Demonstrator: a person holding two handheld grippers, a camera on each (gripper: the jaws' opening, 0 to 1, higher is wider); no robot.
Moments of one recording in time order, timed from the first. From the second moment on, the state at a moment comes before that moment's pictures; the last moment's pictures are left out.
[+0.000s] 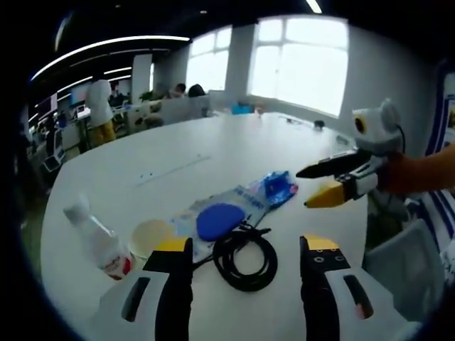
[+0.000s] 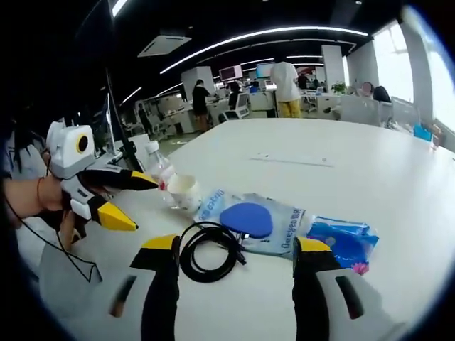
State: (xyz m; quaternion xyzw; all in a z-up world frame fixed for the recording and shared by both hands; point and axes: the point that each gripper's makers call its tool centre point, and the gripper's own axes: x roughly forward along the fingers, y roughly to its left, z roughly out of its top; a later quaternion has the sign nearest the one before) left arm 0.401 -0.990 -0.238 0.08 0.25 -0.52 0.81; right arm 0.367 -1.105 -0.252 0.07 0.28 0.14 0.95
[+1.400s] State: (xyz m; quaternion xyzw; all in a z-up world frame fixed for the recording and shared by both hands) left arm 0.410 -0.988 -0.294 0.05 0.31 -0.51 0.80; right arm 0.365 -1.075 -0.320 0.11 0.36 0.08 0.92
